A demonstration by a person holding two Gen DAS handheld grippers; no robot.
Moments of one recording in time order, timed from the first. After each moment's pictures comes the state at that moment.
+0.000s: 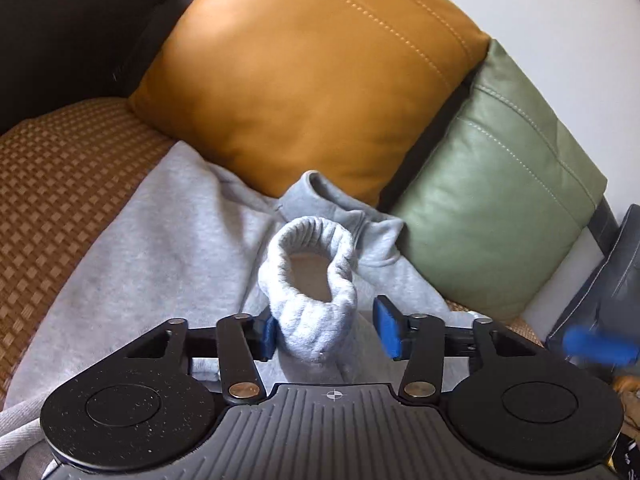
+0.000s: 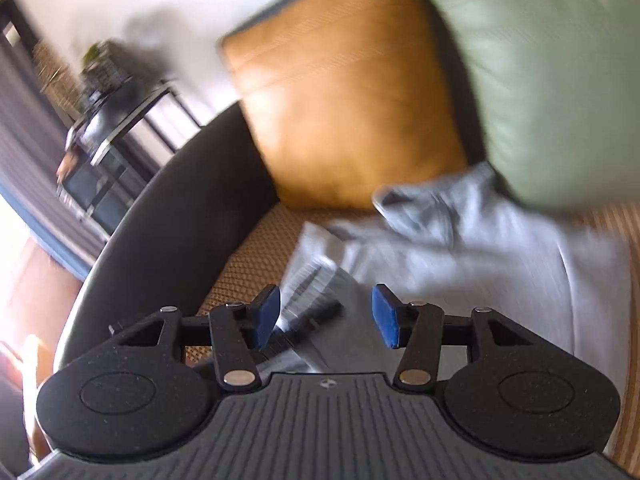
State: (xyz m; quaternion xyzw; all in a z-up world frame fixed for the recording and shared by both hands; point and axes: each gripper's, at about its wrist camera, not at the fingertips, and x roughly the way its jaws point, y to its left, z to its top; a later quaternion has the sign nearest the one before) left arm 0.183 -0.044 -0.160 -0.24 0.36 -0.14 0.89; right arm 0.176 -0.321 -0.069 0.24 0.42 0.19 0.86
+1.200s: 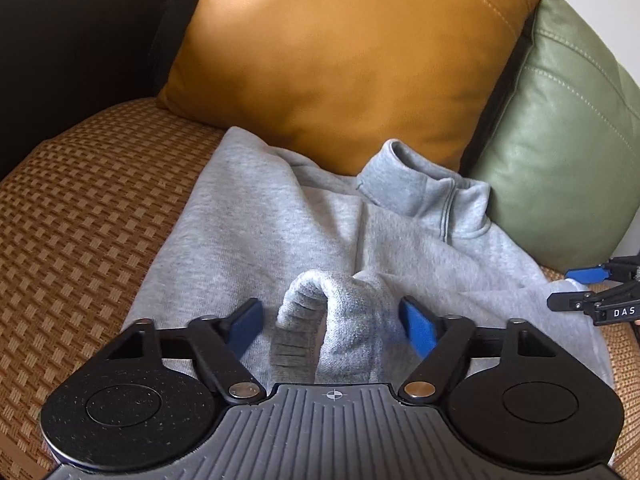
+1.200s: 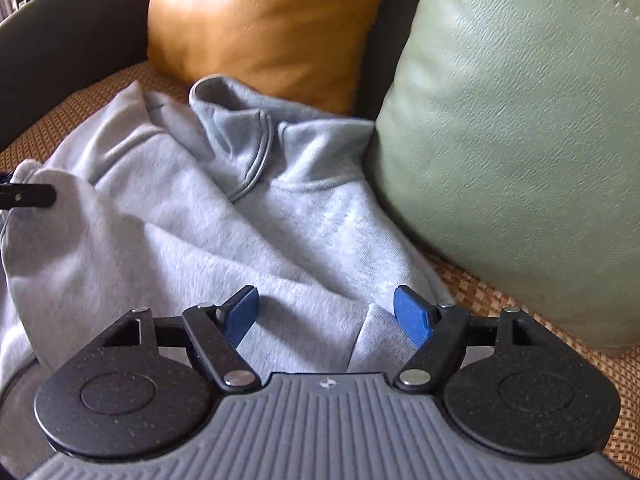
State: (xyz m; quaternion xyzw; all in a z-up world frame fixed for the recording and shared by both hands) left arm 0.223 -0.024 -0.198 -0.12 0.40 -0.10 0.90; right arm 0.305 -0.351 -0.179 -0.13 0.48 0.18 0.85
